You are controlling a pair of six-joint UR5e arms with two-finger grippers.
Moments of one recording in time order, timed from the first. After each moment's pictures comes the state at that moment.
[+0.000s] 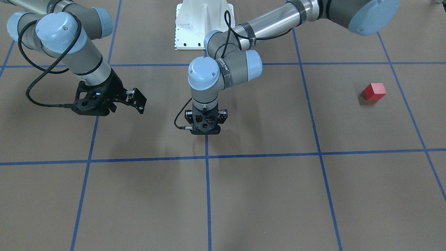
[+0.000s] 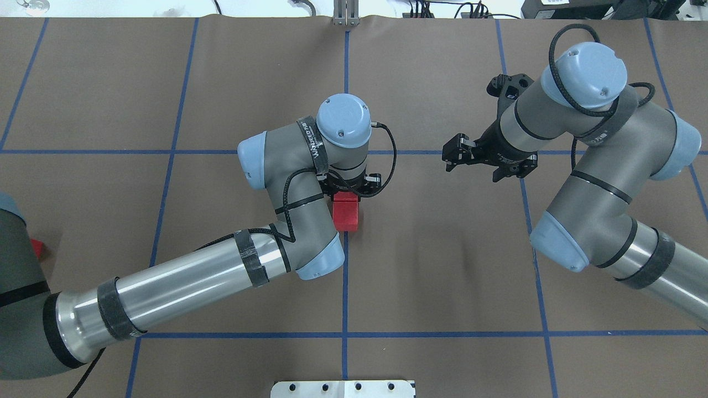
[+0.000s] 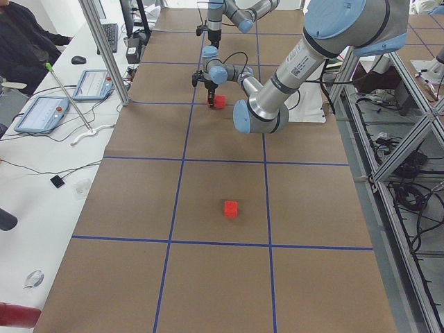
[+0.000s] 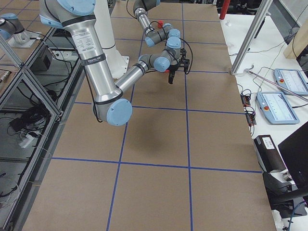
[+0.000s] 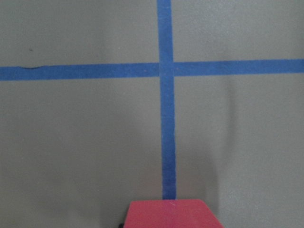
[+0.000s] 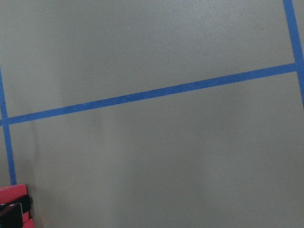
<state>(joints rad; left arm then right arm) -0.53 -2.57 -1.16 -1.72 -1.92 -1.16 0.77 -1.17 1.83 -1.44 2.10 1.23</state>
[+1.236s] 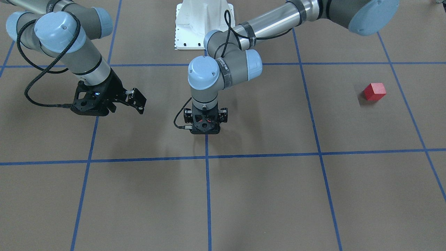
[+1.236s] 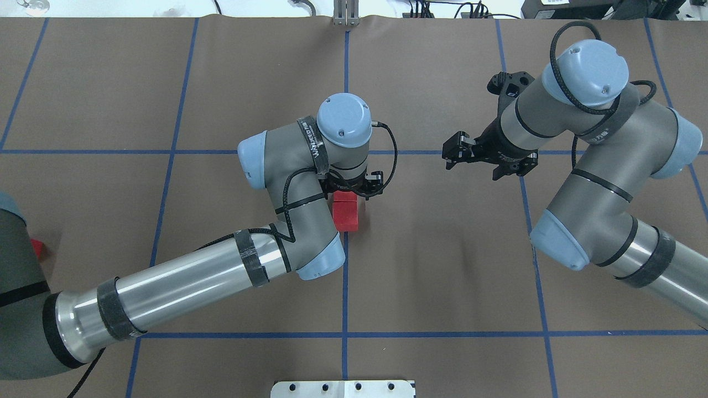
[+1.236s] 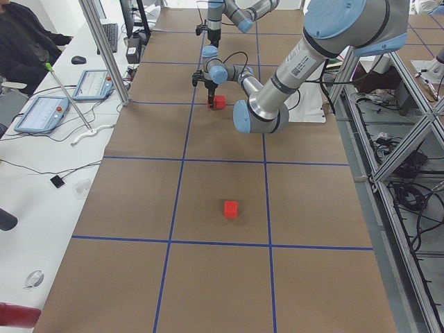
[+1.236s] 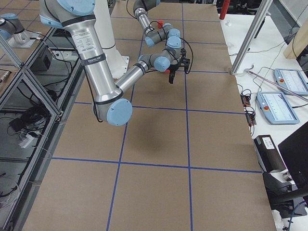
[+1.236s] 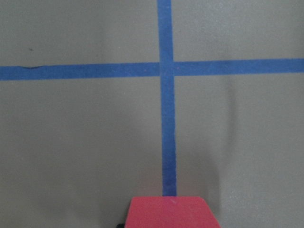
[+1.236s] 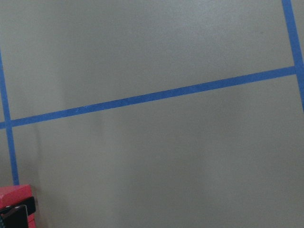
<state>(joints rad) -0.53 -2.57 -1.17 -1.72 -1.92 -1.16 0.77 -1.17 1.83 -1.44 2.10 1.23</state>
